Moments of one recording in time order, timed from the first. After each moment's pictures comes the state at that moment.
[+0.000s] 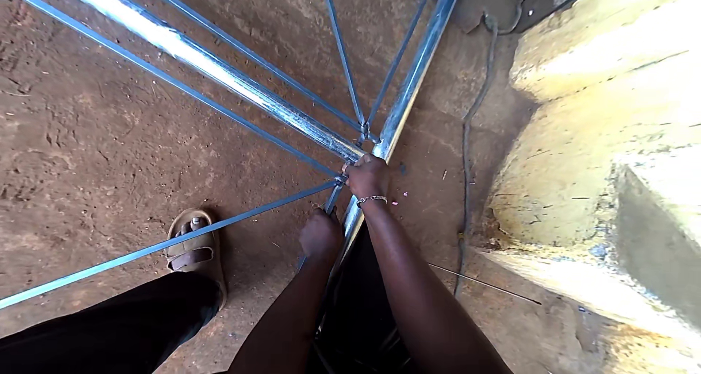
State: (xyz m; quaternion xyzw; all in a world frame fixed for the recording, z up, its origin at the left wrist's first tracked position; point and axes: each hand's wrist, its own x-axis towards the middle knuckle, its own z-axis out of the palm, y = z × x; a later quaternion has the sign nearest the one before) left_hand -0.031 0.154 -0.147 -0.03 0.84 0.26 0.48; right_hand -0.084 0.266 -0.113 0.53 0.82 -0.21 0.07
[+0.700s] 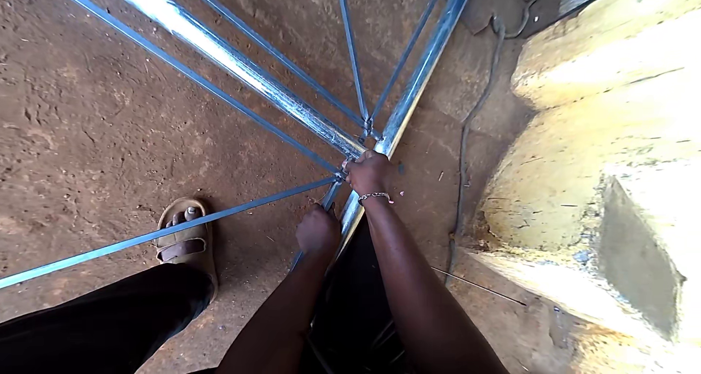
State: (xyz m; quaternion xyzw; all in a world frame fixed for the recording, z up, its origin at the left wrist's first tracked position) left_hand -0.033 0.152 -0.146 -0.02 0.83 0.25 0.49; right_hand -0.085 0.272 -0.122 0.52 0.82 -0.22 0.08
